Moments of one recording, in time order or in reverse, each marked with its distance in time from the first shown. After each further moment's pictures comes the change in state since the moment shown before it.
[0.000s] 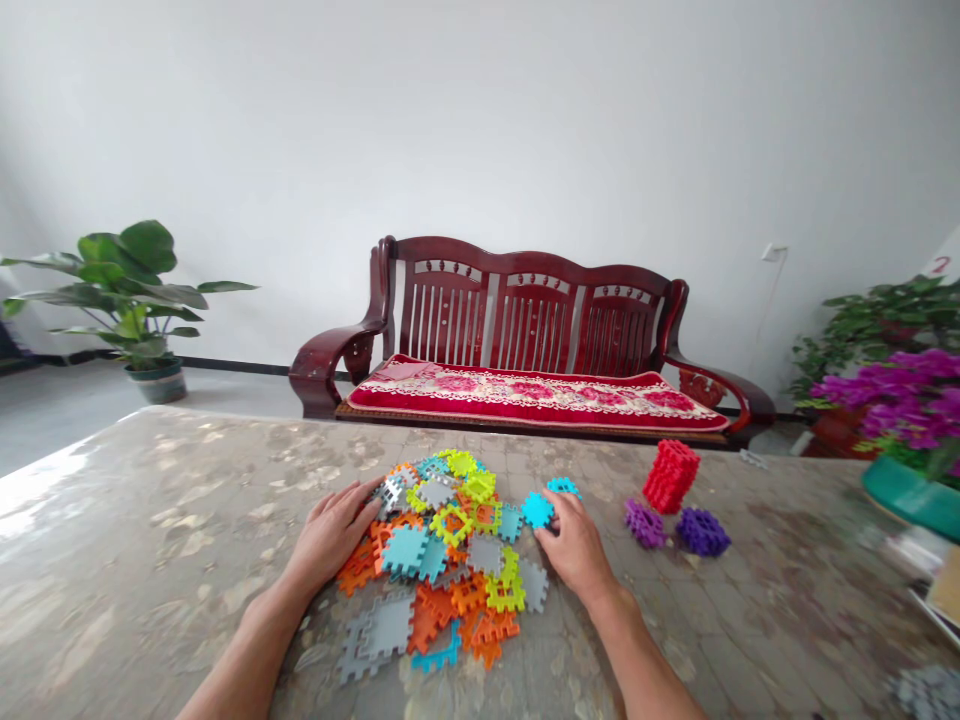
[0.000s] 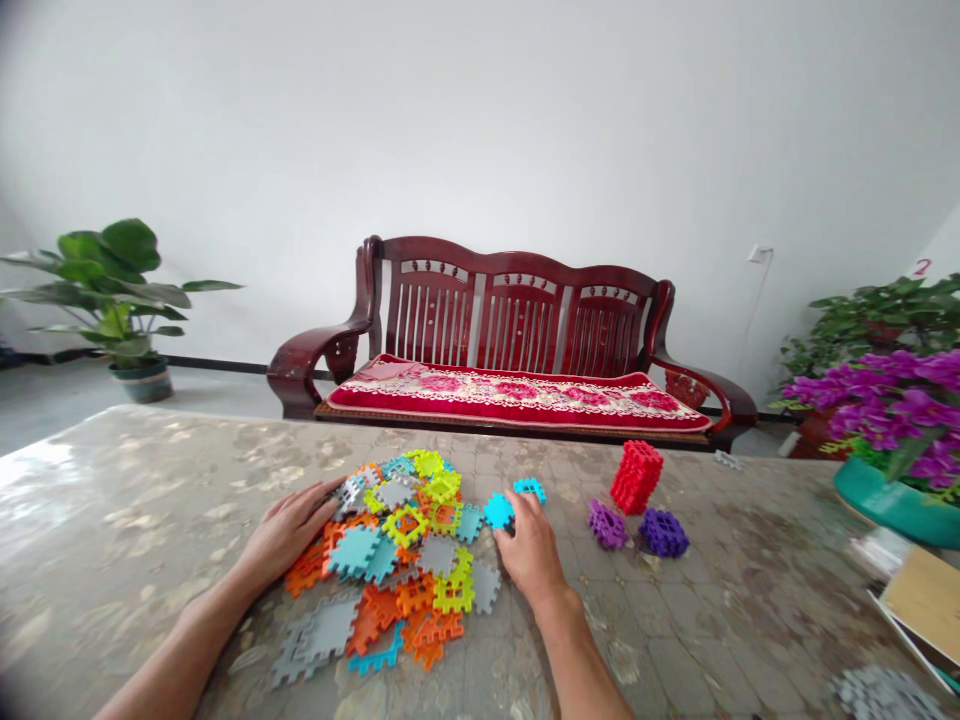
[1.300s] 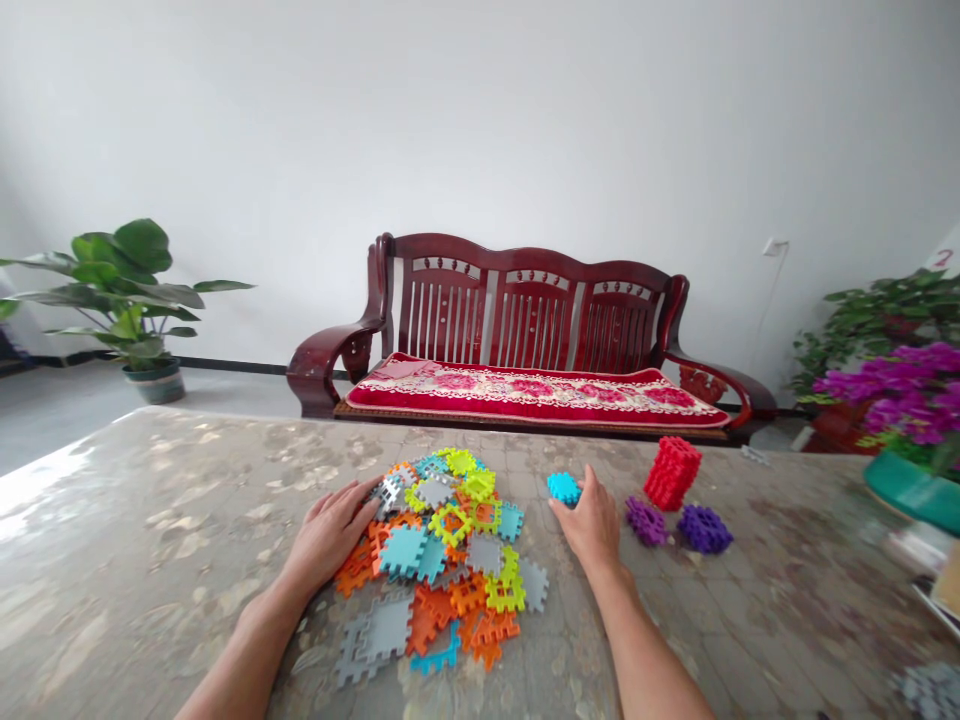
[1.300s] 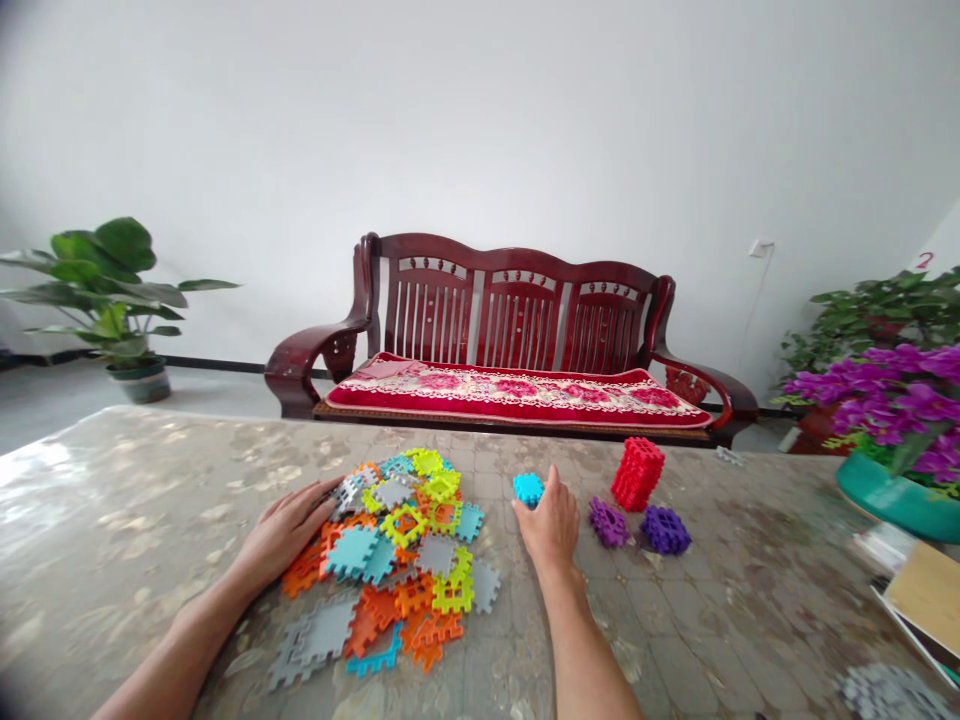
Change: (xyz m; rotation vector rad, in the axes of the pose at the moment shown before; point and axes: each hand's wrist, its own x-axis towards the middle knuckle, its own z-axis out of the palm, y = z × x) left_hand 0.000 -0.001 0.000 -0.009 0.030 -0.005; right_hand 0.022 0.021 -0.004 -0.339 0.250 0.235
